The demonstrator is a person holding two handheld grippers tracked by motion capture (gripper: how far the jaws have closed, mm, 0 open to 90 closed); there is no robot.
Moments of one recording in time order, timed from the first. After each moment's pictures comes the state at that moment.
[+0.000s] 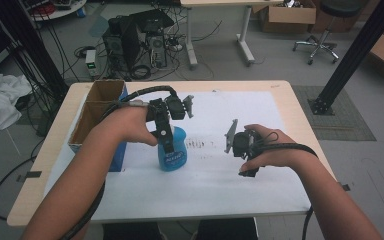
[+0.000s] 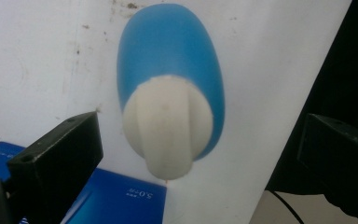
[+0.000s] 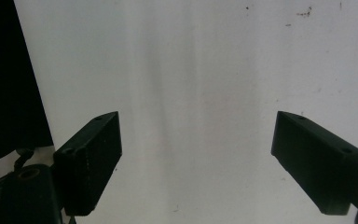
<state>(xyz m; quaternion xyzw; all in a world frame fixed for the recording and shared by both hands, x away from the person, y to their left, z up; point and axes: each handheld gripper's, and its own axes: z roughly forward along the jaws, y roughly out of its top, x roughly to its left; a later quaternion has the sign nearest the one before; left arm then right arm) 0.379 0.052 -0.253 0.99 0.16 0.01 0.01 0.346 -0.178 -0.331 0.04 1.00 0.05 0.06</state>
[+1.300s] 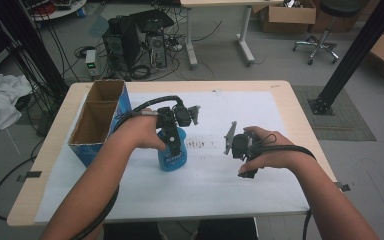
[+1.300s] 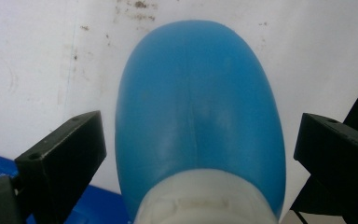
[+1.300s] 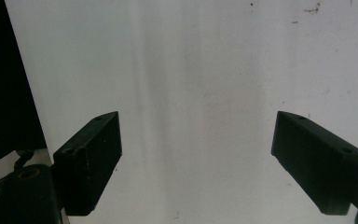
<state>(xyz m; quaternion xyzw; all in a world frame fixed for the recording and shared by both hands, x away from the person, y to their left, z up) 0.392 0.037 -0.294 0.98 0.17 0.02 0.00 0.348 -0.178 -0.341 0.05 1.00 0.05 0.05</state>
